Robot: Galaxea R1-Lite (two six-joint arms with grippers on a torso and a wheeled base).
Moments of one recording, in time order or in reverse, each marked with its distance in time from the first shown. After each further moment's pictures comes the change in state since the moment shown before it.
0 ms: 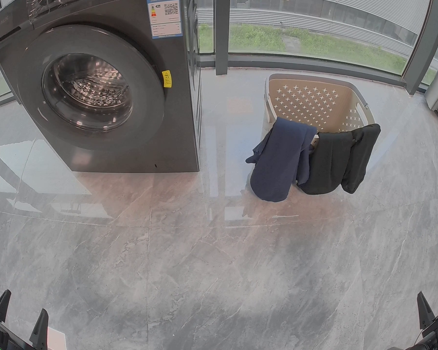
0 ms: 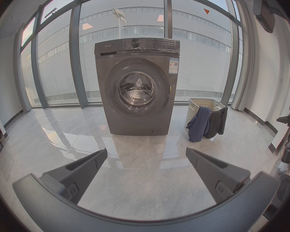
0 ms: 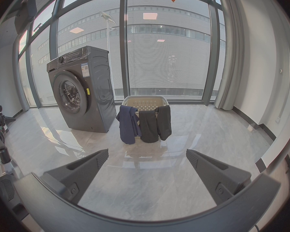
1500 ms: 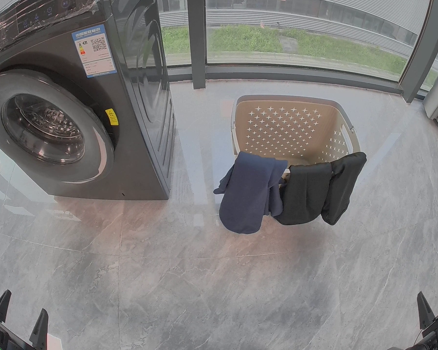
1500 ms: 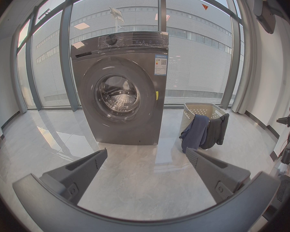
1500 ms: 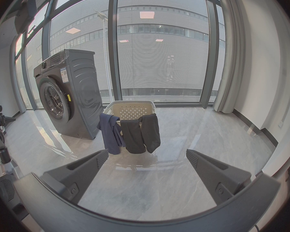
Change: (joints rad) left arm -0.001 0.000 0.000 0.000 0.002 -0.007; right arm 0.000 0.000 0.000 0.000 0.000 0.000
